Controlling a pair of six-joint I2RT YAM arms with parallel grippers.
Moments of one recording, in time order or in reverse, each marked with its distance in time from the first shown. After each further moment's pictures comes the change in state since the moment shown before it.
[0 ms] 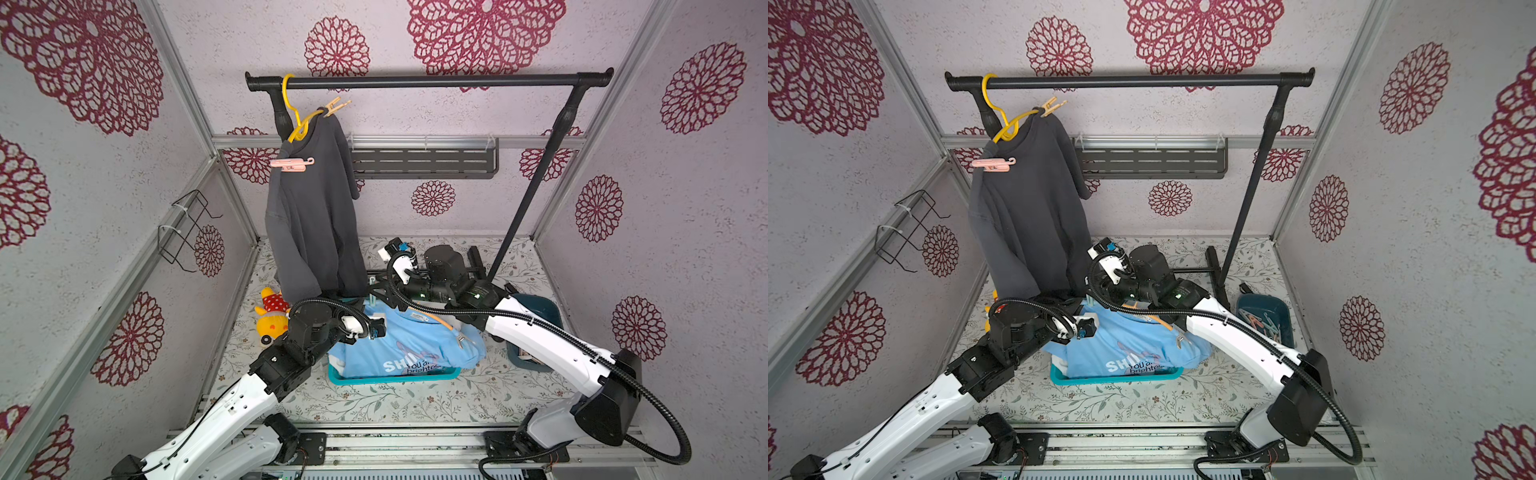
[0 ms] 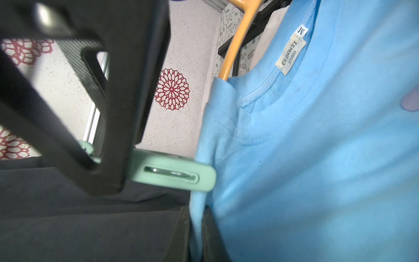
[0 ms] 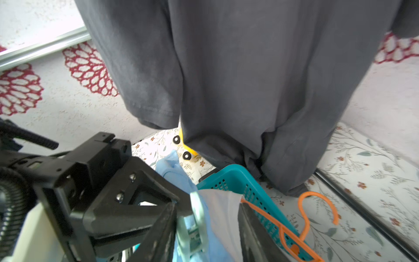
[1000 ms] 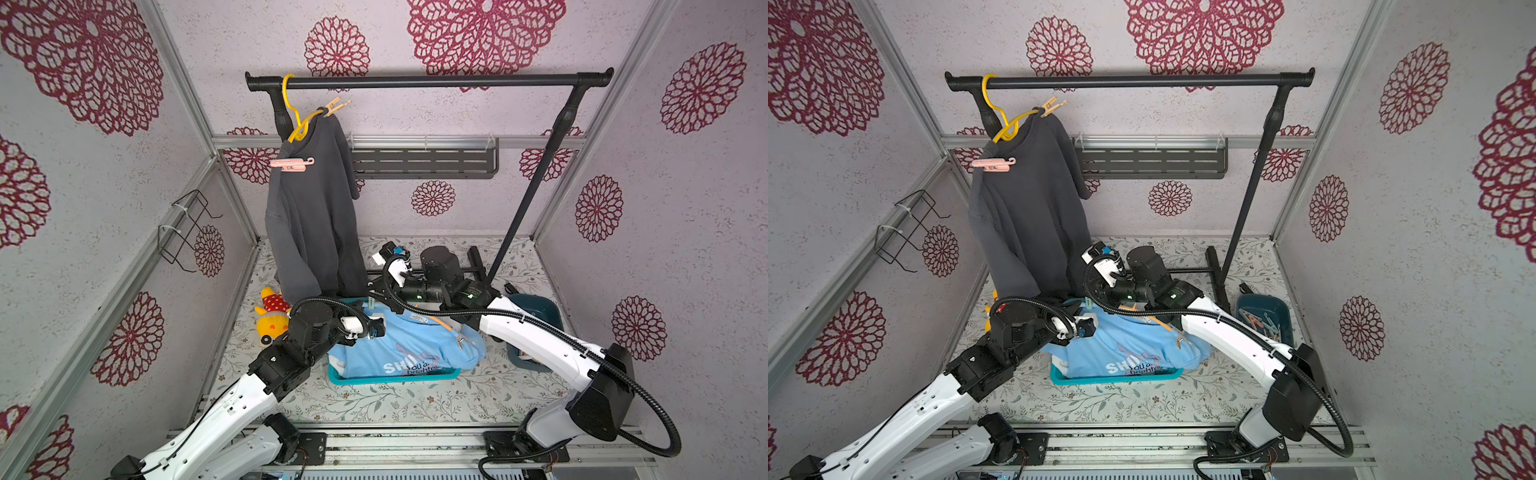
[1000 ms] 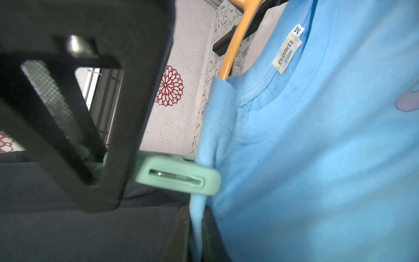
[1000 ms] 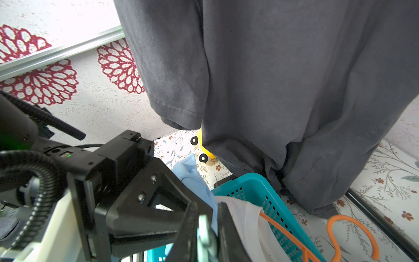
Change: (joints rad) left arm 0.000 -0.002 0.009 -0.039 0.007 -0.030; right arm 0.012 0.053 -0.016 0.072 -0.159 -0.016
